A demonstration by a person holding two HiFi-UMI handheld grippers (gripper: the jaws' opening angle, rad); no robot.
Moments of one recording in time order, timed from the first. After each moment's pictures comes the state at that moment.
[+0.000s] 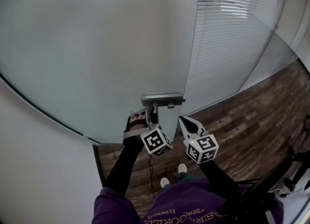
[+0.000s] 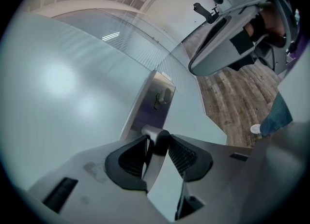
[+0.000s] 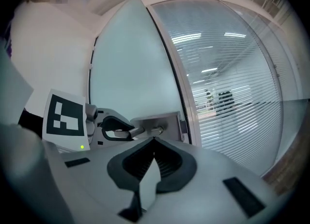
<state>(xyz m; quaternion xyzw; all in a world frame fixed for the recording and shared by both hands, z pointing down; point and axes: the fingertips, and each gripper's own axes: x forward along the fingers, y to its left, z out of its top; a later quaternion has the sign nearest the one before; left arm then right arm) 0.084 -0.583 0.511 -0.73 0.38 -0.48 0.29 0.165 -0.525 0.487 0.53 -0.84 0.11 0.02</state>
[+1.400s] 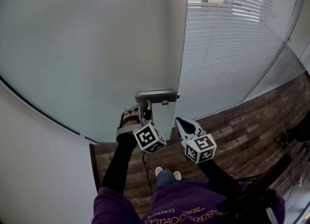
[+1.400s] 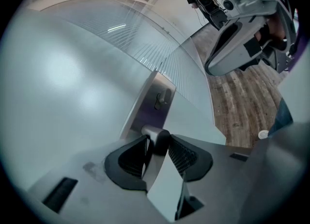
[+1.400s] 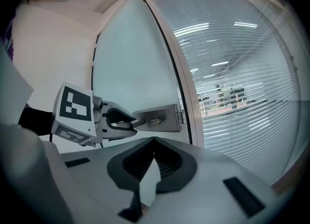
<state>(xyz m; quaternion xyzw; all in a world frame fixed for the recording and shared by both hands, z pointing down) 0.093 -0.685 0.500 -0.72 0.41 -0.50 0.25 0.191 -0.620 0.492 0.48 -0.87 0.13 0.05</state>
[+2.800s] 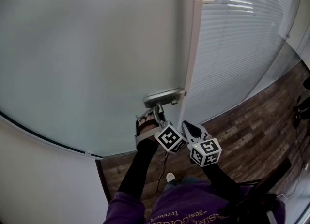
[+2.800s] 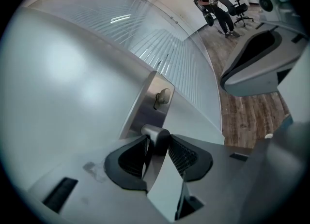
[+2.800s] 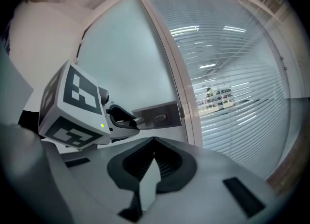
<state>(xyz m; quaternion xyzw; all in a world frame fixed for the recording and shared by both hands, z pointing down) 0.083 -0.757 0.512 -0.70 0.45 -0.51 0.23 0.162 -0.681 0.511 0.54 -0.83 0.14 0.04</state>
